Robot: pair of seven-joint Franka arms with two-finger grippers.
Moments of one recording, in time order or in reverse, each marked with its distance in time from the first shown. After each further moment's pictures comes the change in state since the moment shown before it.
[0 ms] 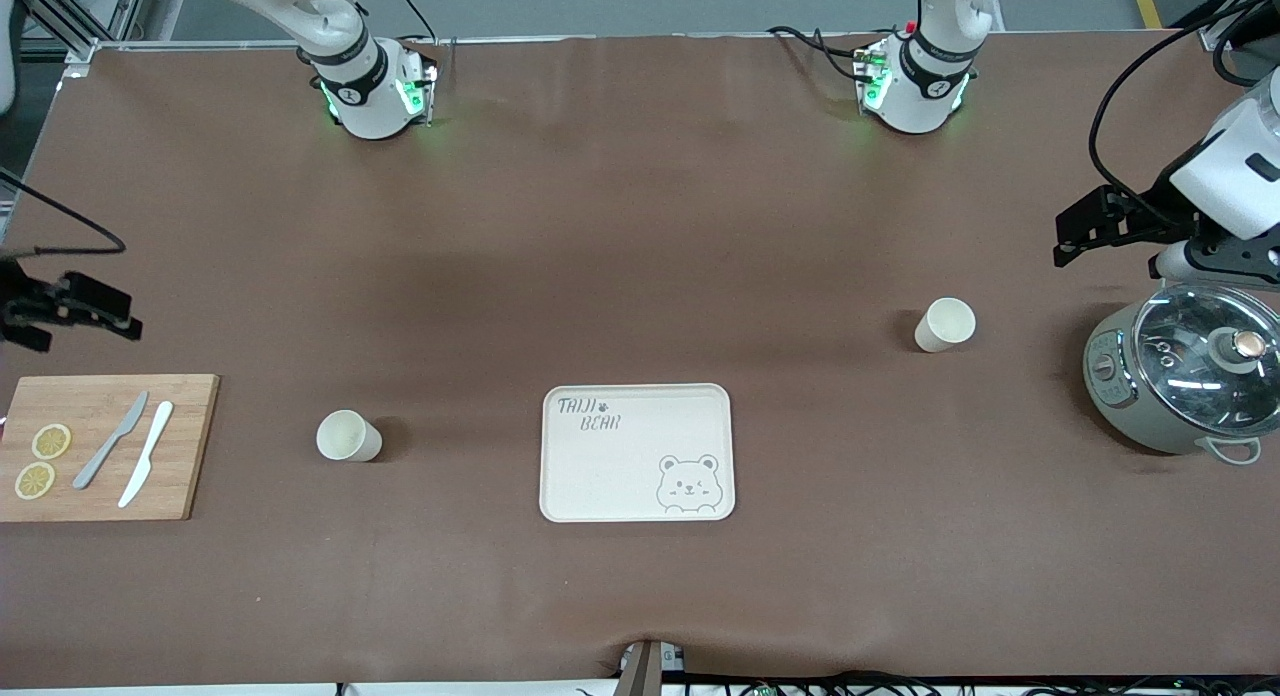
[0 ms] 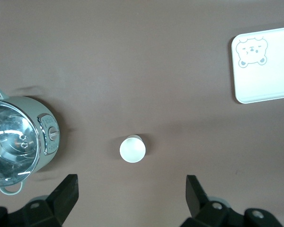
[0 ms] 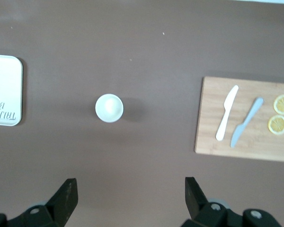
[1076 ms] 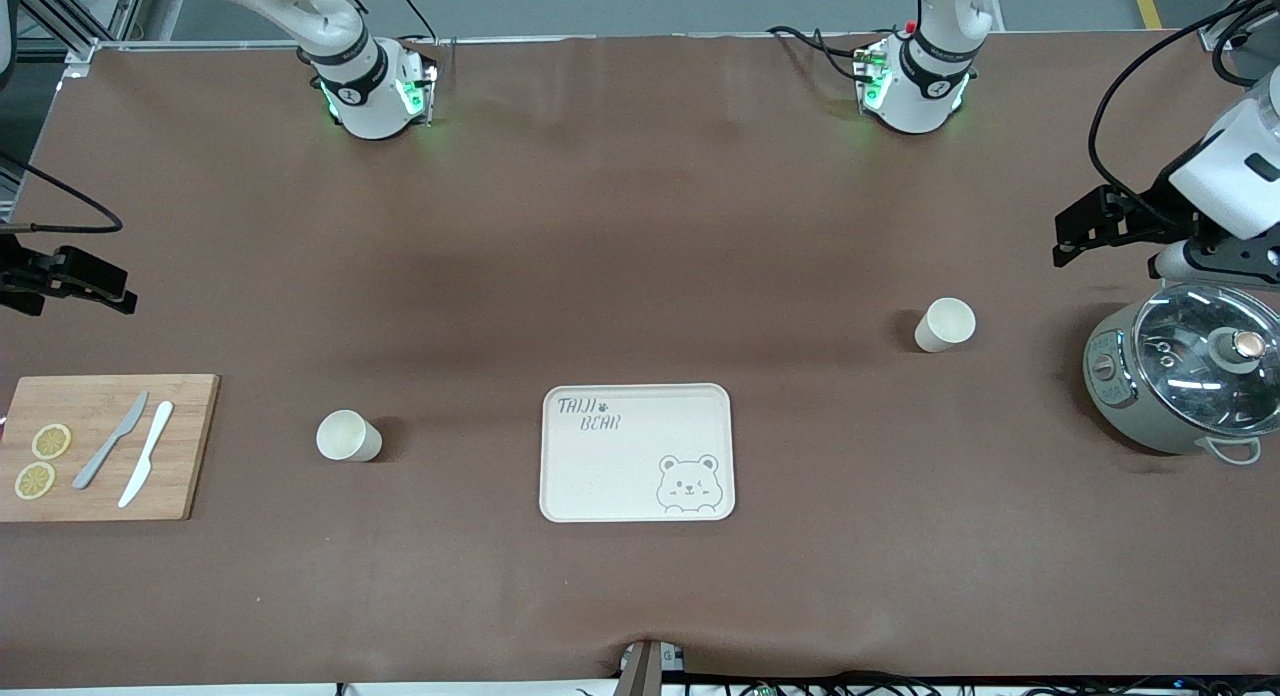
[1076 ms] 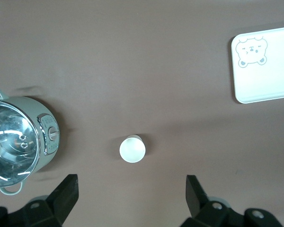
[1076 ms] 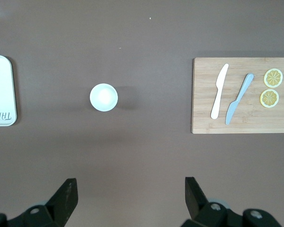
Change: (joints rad) left arm -0.001 0.000 0.000 0.000 0.000 0.000 0.000; right arm 0.015 -0.022 0.003 -0.008 -0.038 -0.040 0.096
